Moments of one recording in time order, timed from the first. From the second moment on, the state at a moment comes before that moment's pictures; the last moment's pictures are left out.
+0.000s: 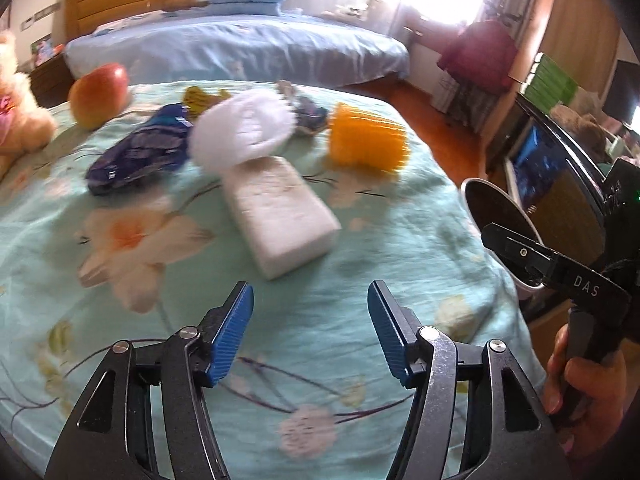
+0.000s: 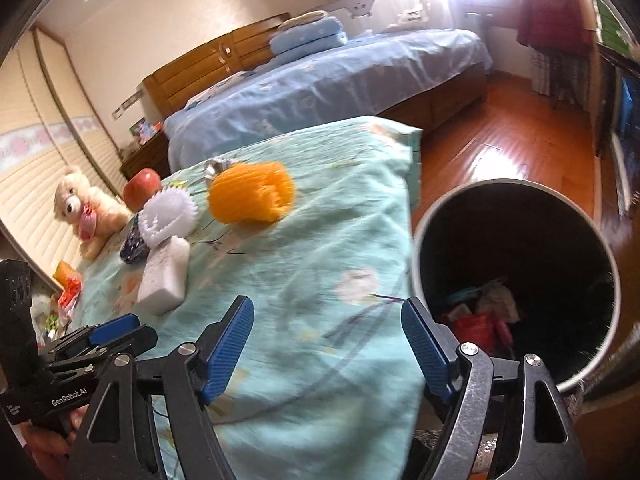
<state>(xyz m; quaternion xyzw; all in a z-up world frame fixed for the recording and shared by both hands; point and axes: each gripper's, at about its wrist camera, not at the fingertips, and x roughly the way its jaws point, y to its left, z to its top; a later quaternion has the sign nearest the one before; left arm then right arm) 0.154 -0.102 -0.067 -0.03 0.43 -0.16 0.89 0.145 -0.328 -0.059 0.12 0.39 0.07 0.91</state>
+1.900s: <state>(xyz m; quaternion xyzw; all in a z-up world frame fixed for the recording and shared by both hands) 0.150 -0.092 -0.070 -0.03 0.42 -0.19 0.89 0.254 -0.262 -0.058 0.08 0.39 0.13 0.91</state>
